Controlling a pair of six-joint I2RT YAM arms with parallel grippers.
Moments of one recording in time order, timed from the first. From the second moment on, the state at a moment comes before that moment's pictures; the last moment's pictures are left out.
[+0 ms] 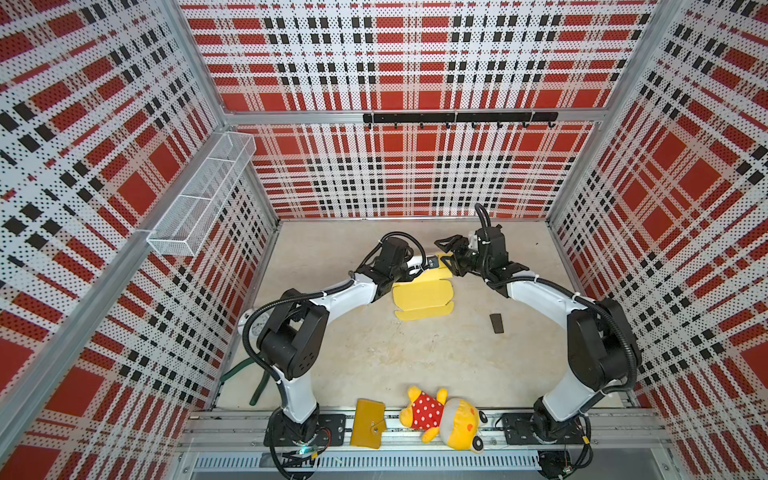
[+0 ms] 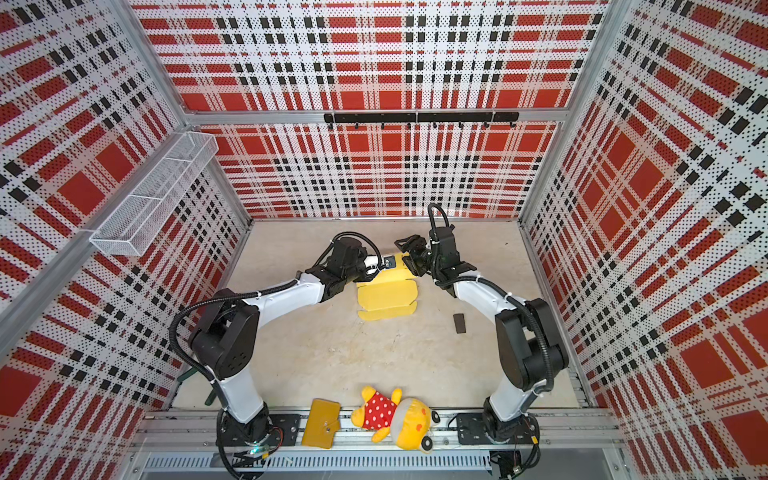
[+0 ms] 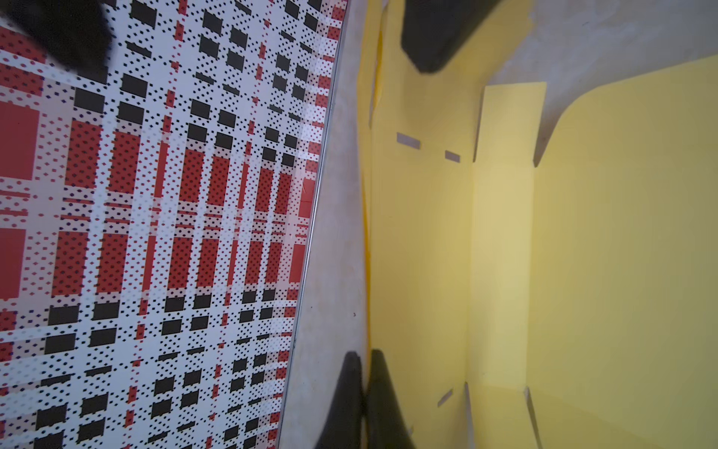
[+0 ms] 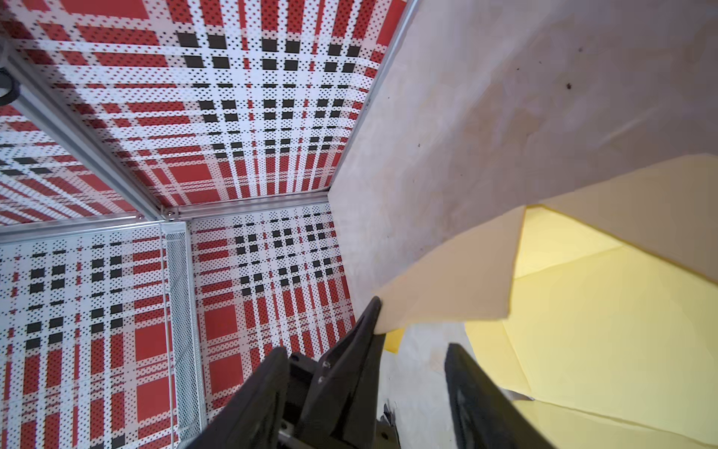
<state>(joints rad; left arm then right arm) -0.59 1.82 1.23 0.06 -0.09 1.07 0.38 1.69 1.13 0.12 -0.38 1.33</state>
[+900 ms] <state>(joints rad) -0.61 1.85 1.19 0.13 -0.08 1.11 0.39 1.83 1.16 0.17 -0.36 1.38</state>
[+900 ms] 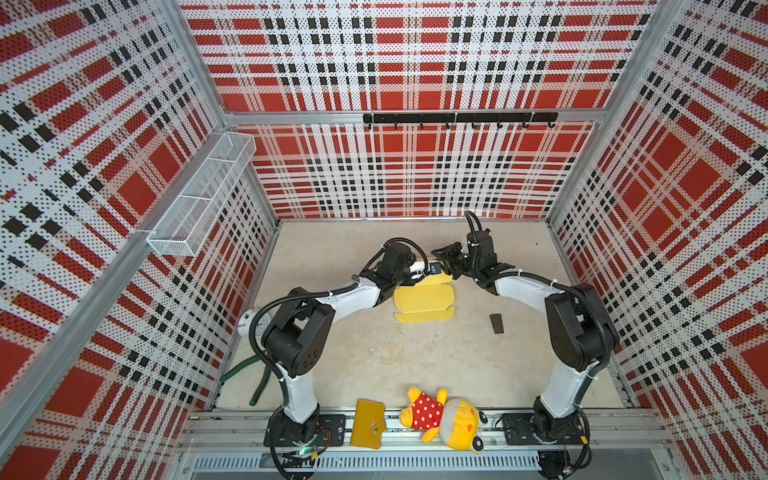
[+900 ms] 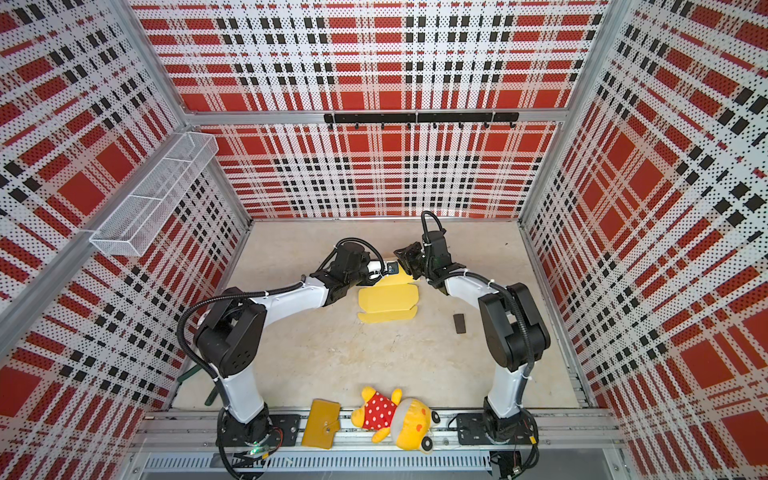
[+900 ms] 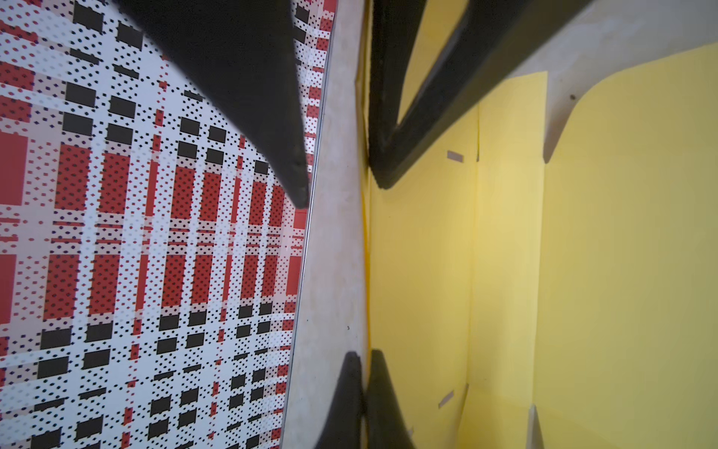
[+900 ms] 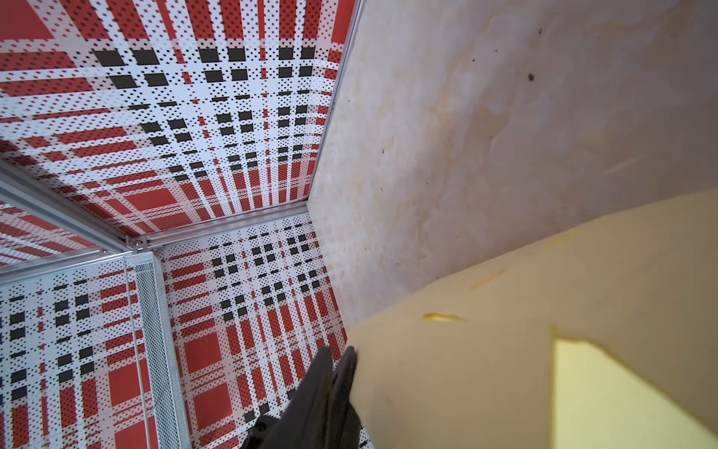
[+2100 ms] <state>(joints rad) -0.36 1.64 1.68 -0.89 0.39 0.79 0.35 1.82 1.16 0.12 -0.46 1.29</state>
